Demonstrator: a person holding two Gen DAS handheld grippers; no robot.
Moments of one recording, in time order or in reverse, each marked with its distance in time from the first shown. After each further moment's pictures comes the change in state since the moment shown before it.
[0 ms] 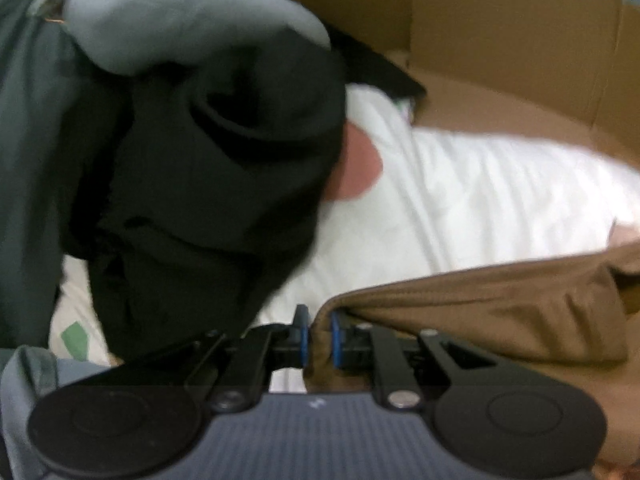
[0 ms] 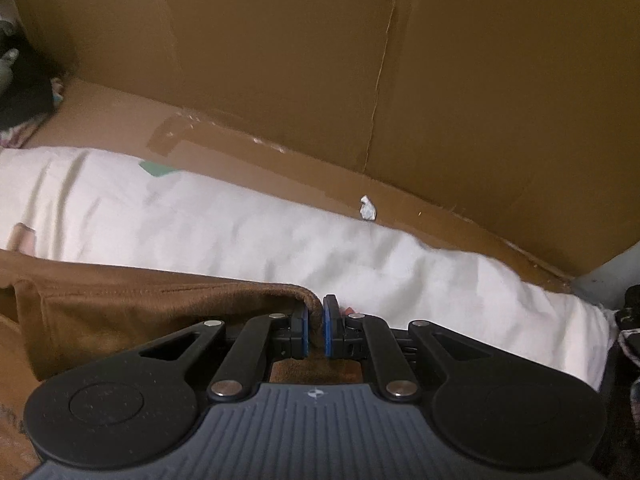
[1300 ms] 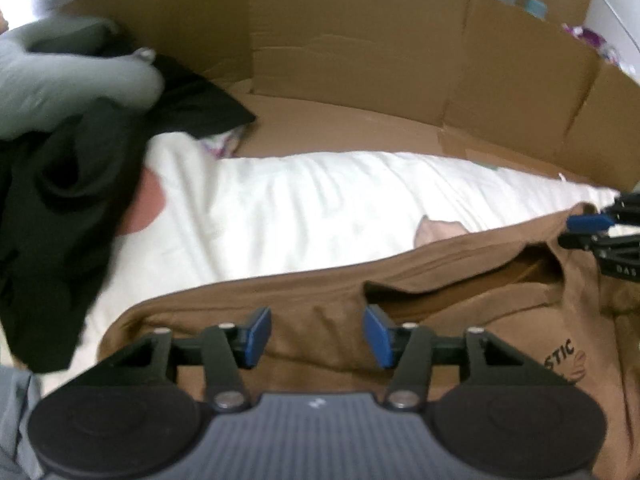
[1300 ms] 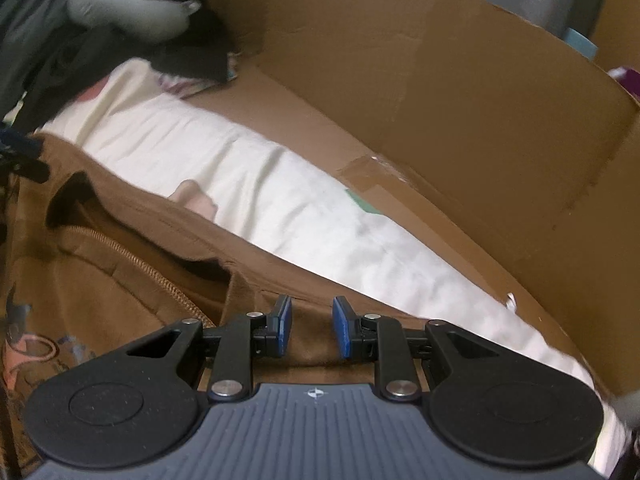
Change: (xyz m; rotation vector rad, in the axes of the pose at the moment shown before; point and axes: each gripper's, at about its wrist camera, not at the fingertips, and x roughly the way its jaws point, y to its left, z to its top) left arm -0.055 -0.100 0.009 0.083 -0.049 -0.256; right arm -0.054 0.111 -0.017 -0.417 -0.160 0.184
